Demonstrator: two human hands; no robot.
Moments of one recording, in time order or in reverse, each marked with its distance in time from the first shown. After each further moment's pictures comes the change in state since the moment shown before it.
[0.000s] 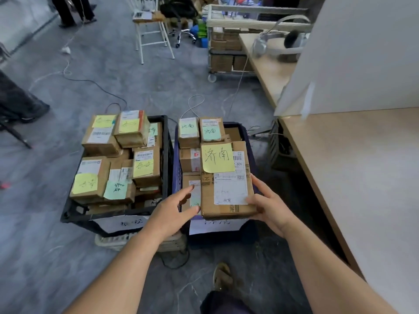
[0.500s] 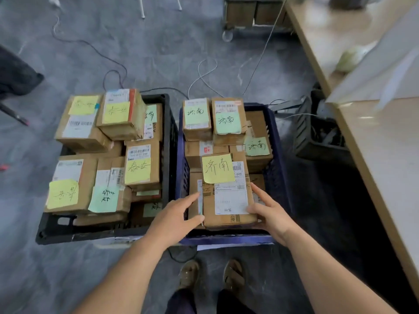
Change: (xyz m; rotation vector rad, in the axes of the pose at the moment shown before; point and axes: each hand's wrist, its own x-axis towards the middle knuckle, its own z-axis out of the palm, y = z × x) left_hand 0.131 -0.059 0.009 0.174 -0.177 -0.165; right_hand 0.160 0.051 -0.003 0.011 -0.011 0.260
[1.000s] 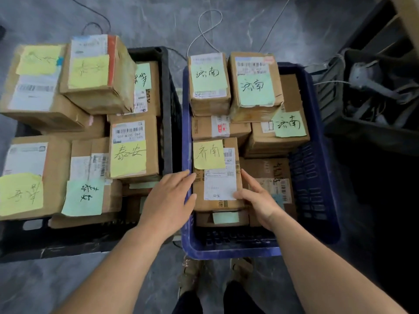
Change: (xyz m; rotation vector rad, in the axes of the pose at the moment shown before) left_hand 0.080 -0.053 -0.011 0.427 0.096 0.097; right_hand 0.126 0.047 0.051 -0.025 0.020 0.107
